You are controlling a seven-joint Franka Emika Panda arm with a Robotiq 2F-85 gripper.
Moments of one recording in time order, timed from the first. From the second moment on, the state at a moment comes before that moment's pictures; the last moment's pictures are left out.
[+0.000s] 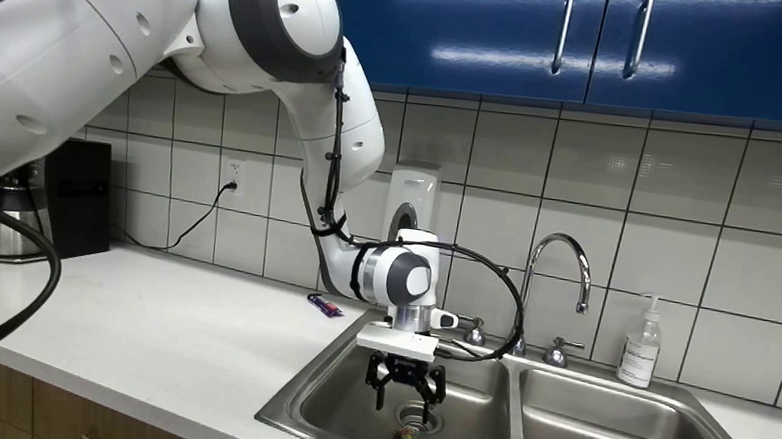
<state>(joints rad) -0.24 0.70 -0.16 -1.91 -0.08 2.53 -0.25</state>
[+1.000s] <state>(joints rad) -0.30 0.84 -0.15 -1.79 -0.09 2.51 -0.41</state>
